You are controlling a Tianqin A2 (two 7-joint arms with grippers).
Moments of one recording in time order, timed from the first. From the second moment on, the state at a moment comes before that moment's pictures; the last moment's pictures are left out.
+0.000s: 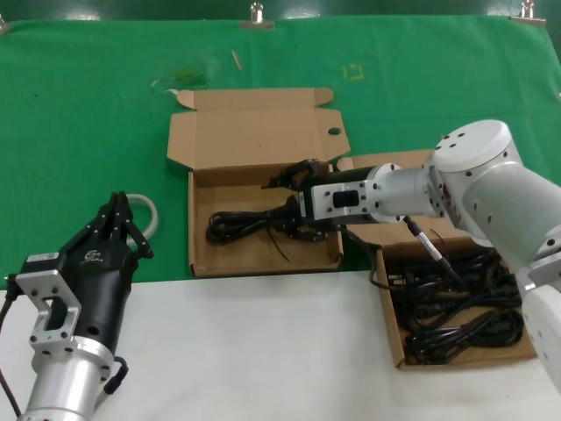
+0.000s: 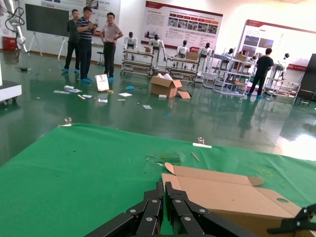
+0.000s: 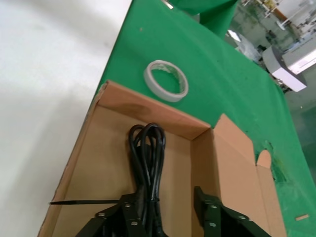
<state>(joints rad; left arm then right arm) 0.00 -0.10 1.60 -1.60 -1.80 0.00 0.00 1.22 0.01 -1.98 0.01 1.46 -0.75 -1.02</state>
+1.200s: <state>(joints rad) 0.00 -0.10 1.60 -1.60 -1.80 0.00 0.00 0.96 0.08 -1.87 0.36 1.56 -0.62 -0.81</state>
